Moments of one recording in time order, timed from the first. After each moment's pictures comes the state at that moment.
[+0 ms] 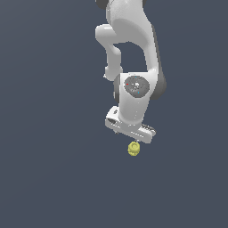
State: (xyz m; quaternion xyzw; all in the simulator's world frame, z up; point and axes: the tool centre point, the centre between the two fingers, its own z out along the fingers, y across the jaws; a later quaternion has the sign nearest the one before) arm 0.053 0.058 0.130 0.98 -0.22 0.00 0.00
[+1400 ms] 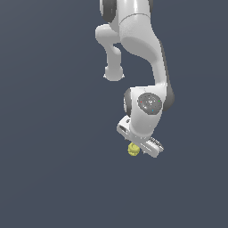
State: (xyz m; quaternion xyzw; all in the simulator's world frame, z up) arm 0.077 0.100 0.088 0.94 -0.34 0.00 0.00
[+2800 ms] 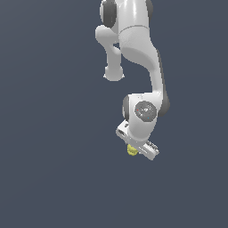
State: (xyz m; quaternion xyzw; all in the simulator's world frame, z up) arm 0.075 0.097 0.052 0.94 -0.34 0.00 0.00
